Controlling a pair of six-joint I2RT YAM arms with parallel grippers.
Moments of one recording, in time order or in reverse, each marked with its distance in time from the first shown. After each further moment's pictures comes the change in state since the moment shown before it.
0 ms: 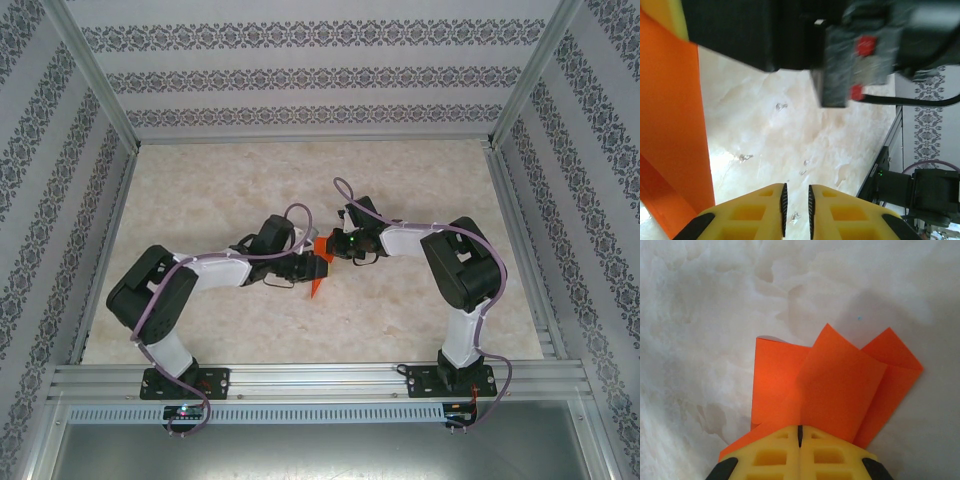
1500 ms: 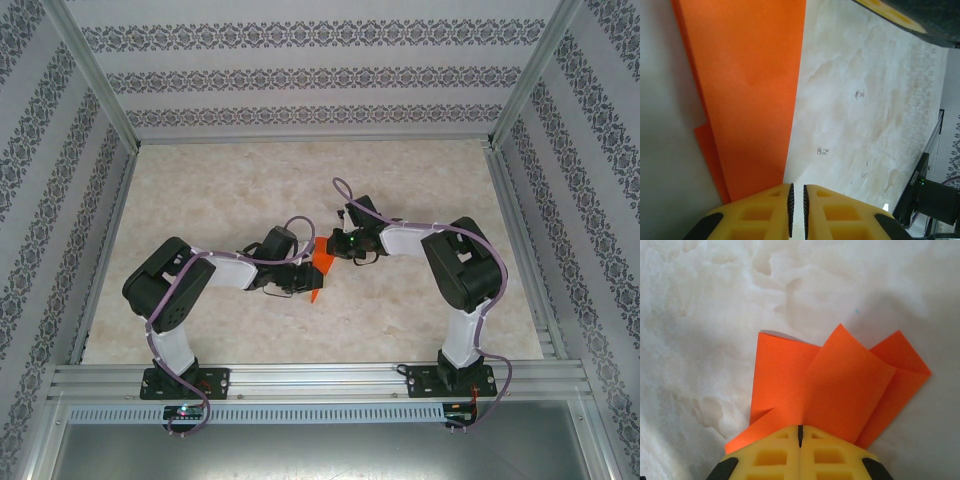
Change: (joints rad) left arm -0.005 0.092 -0.042 0.016 -0.068 0.002; right arm -0.004 -0.017 0.013 -0.053 0.002 -0.027
